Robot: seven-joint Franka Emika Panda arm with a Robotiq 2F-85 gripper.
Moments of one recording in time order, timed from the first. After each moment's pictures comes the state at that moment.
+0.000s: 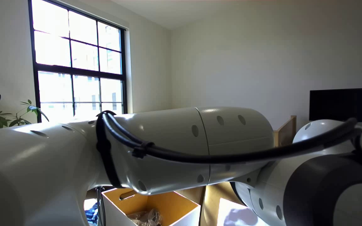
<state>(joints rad) -0.79 1.49 -0.21 -0.48 -0.14 1.58 -0.07</state>
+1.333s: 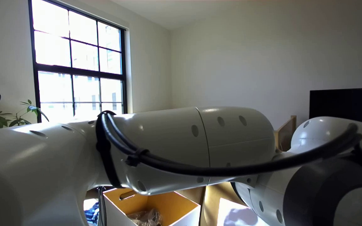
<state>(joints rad) -0.80 1.49 -0.18 -0.43 -0.14 1.38 -0.07</state>
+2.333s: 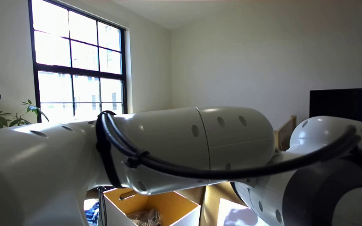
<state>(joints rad) -0.79 1.49 -0.17 -0.42 -0.13 1.22 -0.06</state>
